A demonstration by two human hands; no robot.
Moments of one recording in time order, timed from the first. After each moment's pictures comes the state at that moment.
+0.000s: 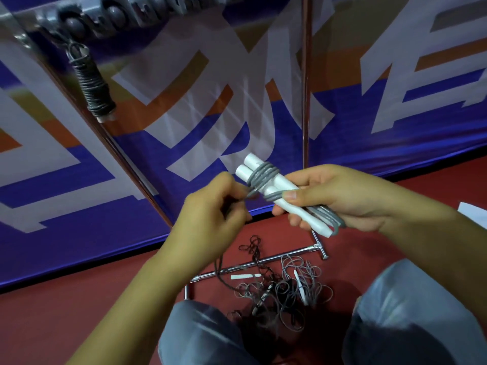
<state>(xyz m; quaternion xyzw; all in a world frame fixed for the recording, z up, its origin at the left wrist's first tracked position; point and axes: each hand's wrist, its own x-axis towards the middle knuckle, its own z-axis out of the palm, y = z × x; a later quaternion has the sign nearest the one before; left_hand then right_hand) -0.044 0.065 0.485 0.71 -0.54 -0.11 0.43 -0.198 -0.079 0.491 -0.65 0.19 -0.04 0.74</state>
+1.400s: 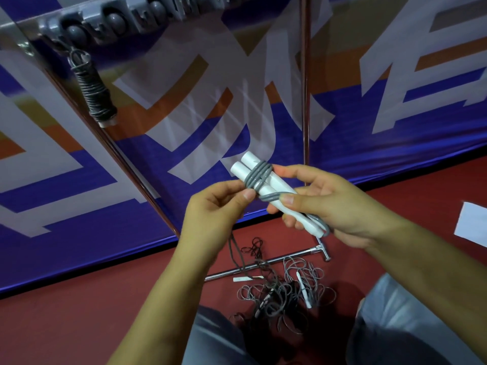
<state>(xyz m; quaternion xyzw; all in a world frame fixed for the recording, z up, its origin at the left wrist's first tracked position) -0.049 0.051 0.476 0.68 -0.35 -0.25 0.60 -0.195 -0.063 0.475 -0.61 0.18 -0.18 0.75</state>
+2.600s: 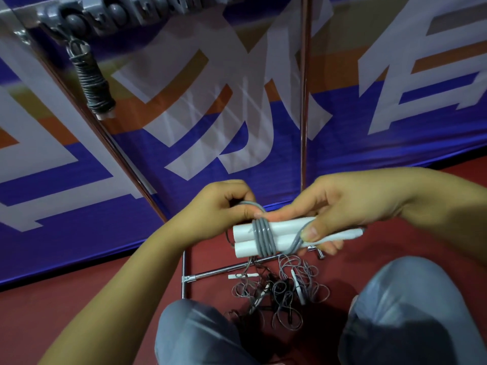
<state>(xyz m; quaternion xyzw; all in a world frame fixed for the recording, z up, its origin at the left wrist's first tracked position) -0.015 0.041 0.477 0.65 -0.64 -0.24 0.33 -0.208 -0.094 0.504 -0.81 0.02 0.16 0.57</state>
